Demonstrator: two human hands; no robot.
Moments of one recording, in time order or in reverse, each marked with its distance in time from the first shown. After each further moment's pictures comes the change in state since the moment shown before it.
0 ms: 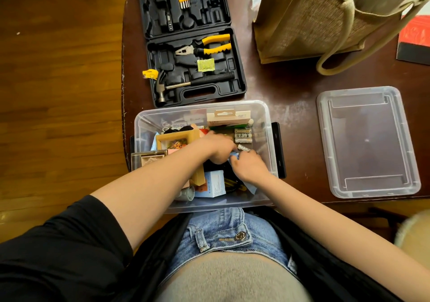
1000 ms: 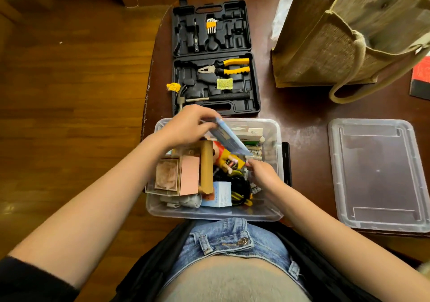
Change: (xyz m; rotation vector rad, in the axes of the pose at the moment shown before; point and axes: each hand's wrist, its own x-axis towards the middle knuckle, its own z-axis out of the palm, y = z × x) left_hand -0.103 -0.058 -0.028 -0.733 0.740 -0.083; right_hand -0.002 0.001 -0.021 0.667 -0.098 0.115
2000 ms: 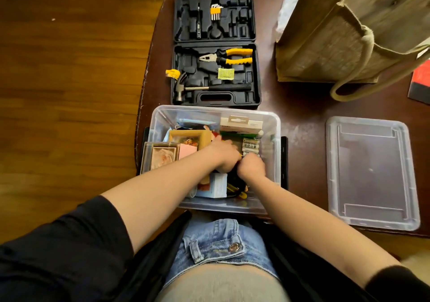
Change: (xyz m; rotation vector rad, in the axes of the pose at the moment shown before) left_hand 0.022 0.016 0.112 0.854 -0.641 0.077; right_hand 0.022 0.004 0.023 -0.717 0.191 -0.016
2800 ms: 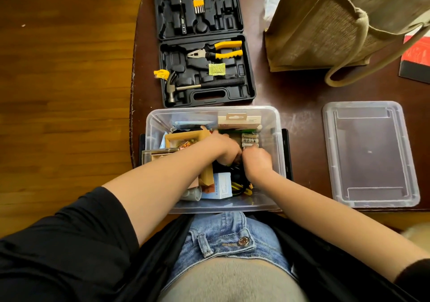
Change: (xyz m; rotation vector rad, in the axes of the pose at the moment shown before) left_hand -0.002 -0.014 -0.022 0.001 -0.167 0.048; right_hand 0.003 0.004 -0.001 -0.623 0.134 -0.272
